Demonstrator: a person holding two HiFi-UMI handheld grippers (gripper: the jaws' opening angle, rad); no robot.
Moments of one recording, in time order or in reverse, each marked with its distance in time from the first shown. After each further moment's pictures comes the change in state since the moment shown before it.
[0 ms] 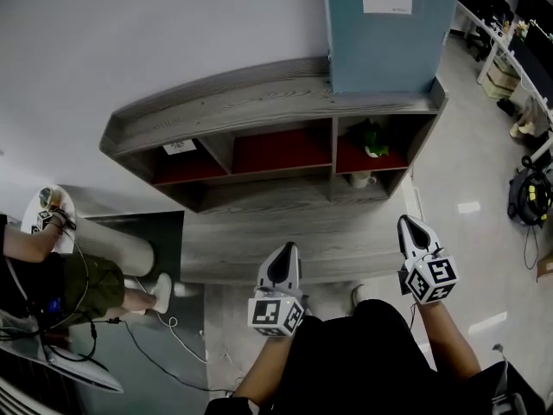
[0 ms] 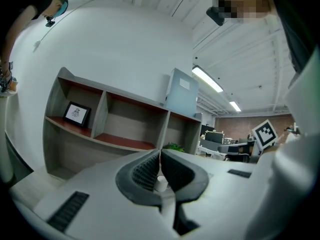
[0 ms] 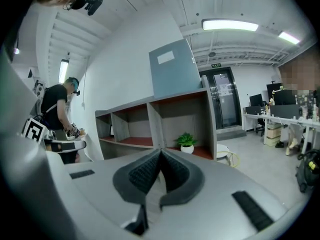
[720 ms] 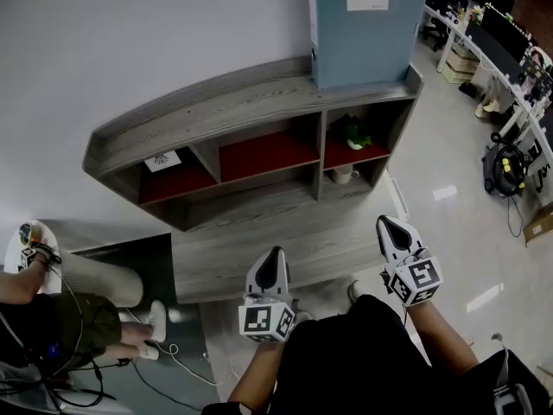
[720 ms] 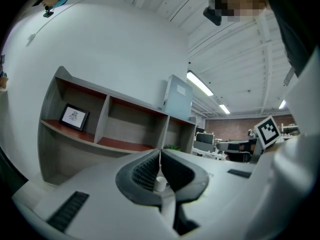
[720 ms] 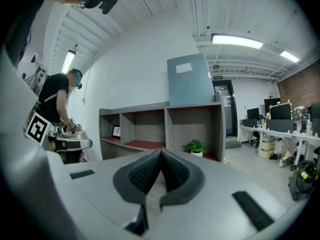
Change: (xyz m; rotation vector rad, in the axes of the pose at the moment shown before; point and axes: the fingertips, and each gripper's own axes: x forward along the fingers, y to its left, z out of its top) left arm -0.034 0.040 0.011 0.027 -0.018 -0.114; right arm -0.016 0.087 0.007 -0.093 -0.065 -0.070
